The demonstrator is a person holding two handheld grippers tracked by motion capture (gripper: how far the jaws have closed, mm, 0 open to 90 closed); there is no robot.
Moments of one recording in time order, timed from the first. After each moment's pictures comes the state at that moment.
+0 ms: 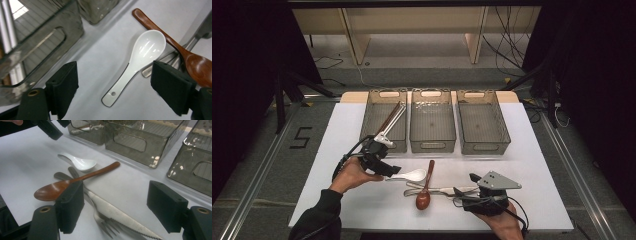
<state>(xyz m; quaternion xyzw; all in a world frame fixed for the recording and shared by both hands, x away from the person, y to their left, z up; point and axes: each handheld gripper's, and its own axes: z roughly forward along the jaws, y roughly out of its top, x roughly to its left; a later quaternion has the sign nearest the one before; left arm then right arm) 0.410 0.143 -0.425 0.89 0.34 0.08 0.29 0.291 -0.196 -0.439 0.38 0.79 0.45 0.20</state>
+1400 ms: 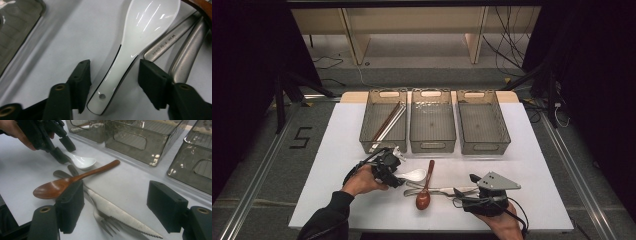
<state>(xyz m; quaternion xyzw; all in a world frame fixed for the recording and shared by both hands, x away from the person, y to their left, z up) 0.411 0.117 -0.469 0.94 0.28 0.06 0.21 0.290 -0.196 -0.441 0.38 0.79 0.44 0.19</state>
